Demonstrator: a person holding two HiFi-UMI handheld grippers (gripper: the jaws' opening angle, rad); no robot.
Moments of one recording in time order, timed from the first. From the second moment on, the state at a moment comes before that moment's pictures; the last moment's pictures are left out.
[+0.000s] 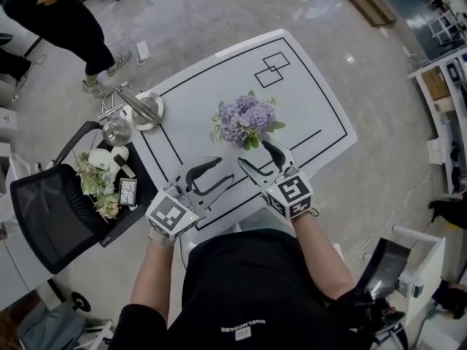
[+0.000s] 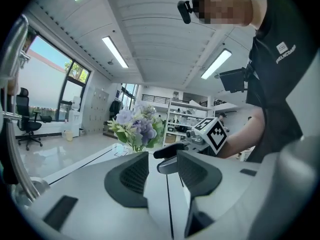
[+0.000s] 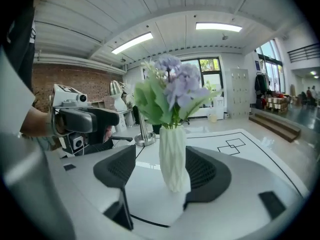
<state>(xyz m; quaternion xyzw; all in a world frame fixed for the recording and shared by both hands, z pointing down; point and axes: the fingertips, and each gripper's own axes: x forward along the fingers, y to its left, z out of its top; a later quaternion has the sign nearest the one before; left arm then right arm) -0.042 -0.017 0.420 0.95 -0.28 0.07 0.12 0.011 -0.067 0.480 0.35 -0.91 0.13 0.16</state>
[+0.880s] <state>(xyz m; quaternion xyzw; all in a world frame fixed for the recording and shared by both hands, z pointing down) -0.132 0.054 0.307 0.89 -0.44 -0.02 0.04 -0.075 0.033 0.320 0.26 -0.96 0.02 0.07</state>
